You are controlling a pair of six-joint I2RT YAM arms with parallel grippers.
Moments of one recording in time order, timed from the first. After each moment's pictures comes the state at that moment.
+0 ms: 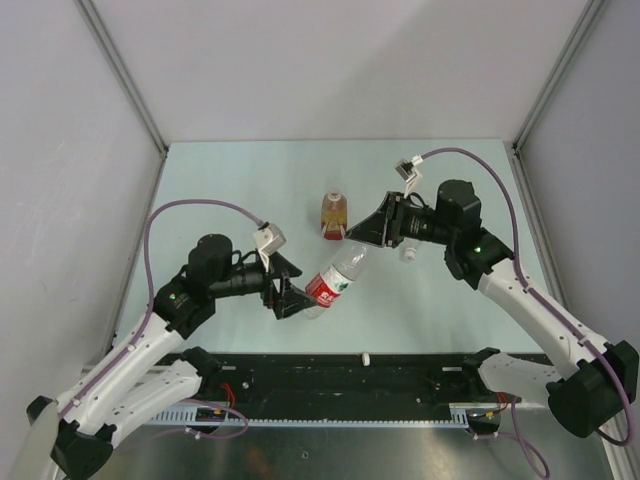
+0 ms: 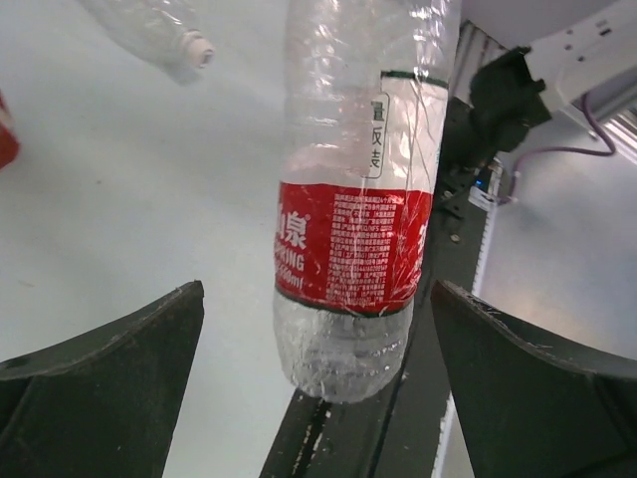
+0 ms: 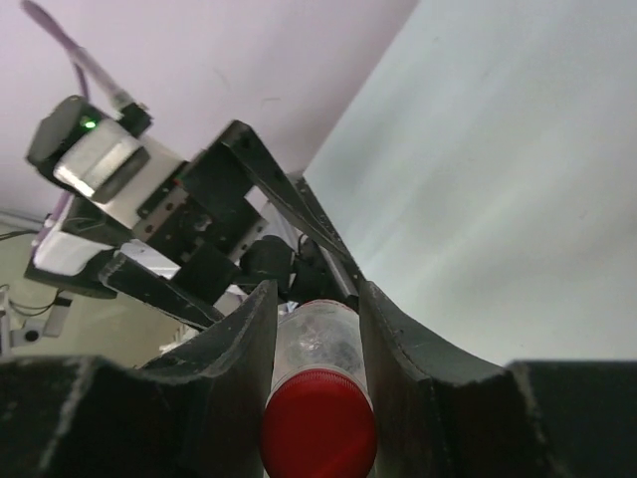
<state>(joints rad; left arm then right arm) -0.61 0.74 0.71 -0.32 0.60 -0.18 0.52 1.11 0.99 -0.06 -0.68 0.73</state>
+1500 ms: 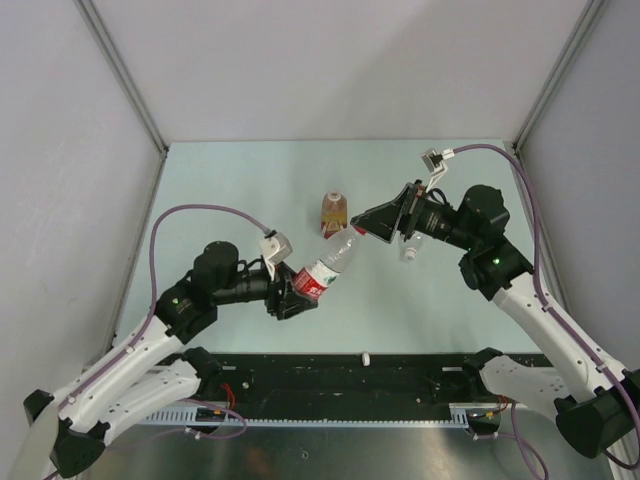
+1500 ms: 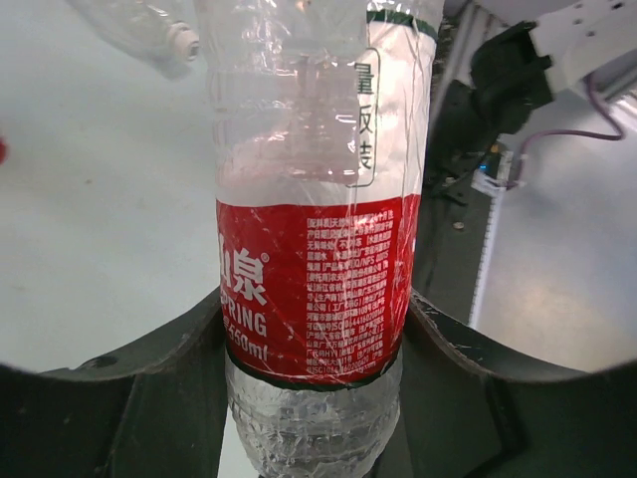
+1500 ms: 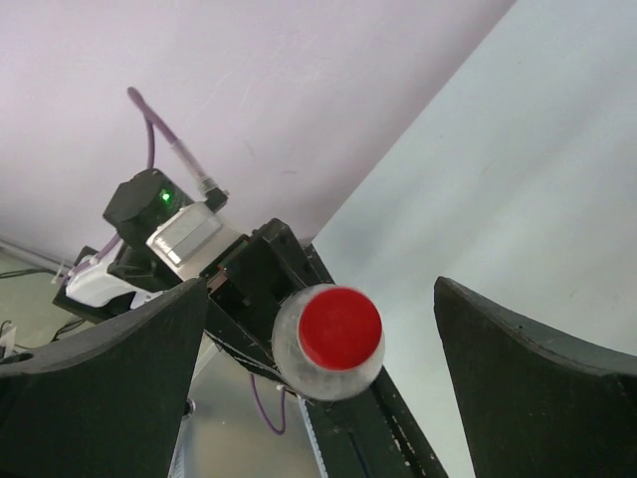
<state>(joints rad) -0.71 0.74 0.69 -0.30 0.59 -0.17 0.51 1.00 0.99 0.07 -0.61 0.78</state>
